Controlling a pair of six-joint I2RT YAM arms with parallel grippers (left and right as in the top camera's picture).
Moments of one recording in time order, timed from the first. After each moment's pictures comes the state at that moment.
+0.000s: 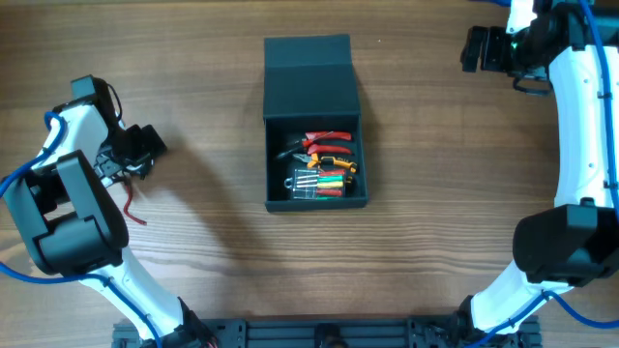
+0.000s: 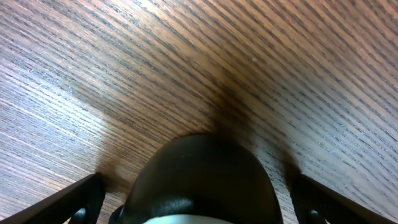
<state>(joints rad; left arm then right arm) 0.35 2.03 1.35 -0.83 -0.04 -0.26 -0.10 1.89 1.96 -1.20 -0.08 0.01</state>
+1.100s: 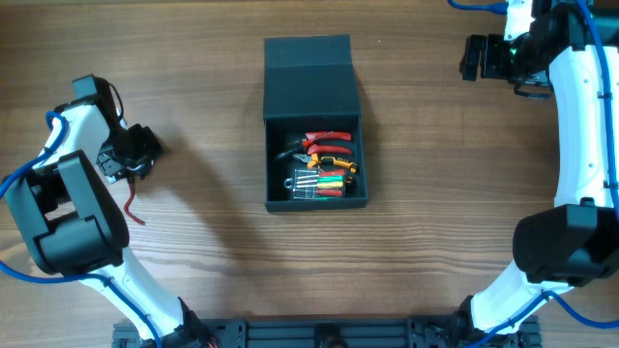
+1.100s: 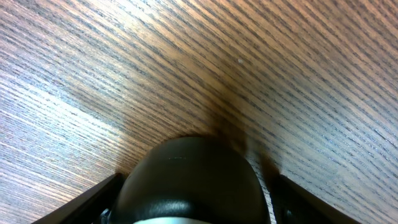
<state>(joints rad) 0.34 2.03 1.34 -0.82 -0.03 -0.25 -0.10 1.89 1.96 -1.26 -0.08 -0.03</state>
